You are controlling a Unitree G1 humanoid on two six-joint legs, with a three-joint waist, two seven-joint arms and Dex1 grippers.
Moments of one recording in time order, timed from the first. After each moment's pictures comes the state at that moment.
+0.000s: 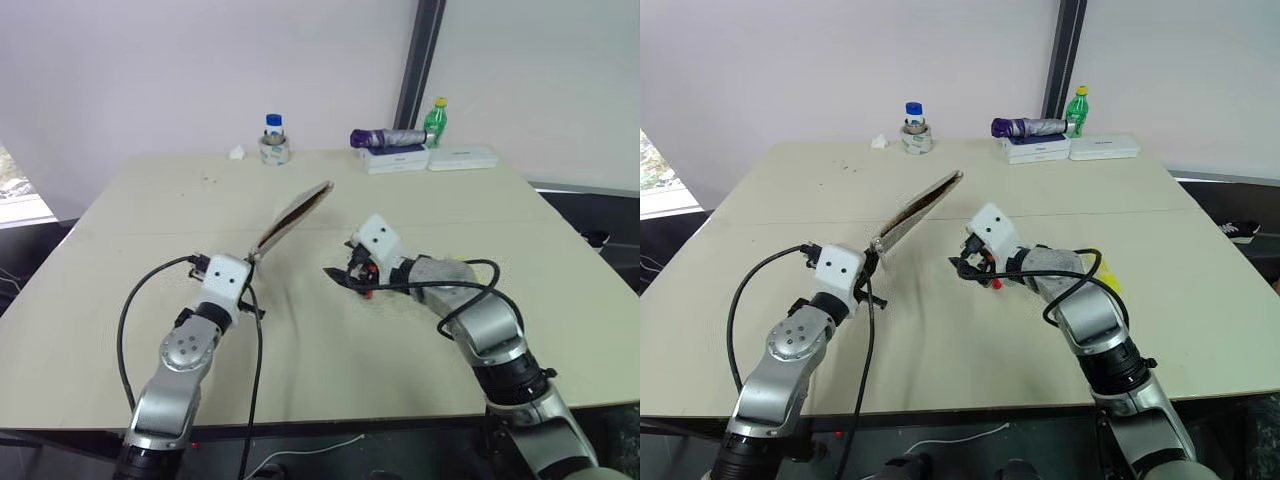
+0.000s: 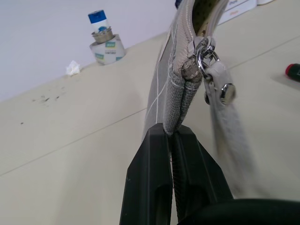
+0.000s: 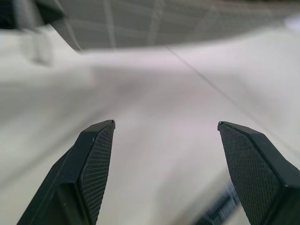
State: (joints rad) left arm -0.22 0.28 -0.02 -0.33 0.03 0.37 -0.21; right arm -0.66 -0.40 0.18 -0.19 0.13 0.83 0.58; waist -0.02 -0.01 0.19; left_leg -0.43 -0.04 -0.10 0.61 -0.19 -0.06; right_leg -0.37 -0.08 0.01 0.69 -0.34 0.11
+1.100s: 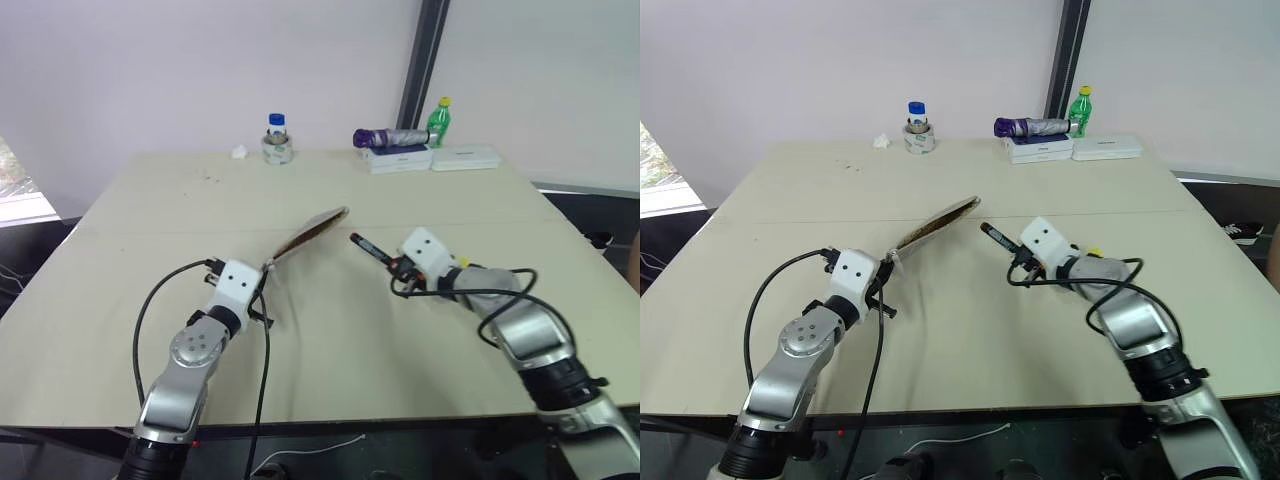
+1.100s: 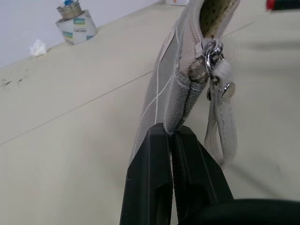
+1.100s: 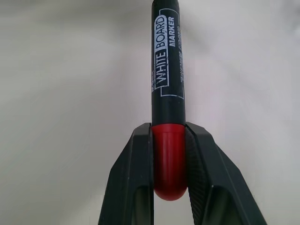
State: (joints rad) left arm -0.23 0.28 -0.05 -0.28 0.01 0.40 -0.30; right arm -0.56 -0.70 0.17 -0.10 0.06 0.58 0.64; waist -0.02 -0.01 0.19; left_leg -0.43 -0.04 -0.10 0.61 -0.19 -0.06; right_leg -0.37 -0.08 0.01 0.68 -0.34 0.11
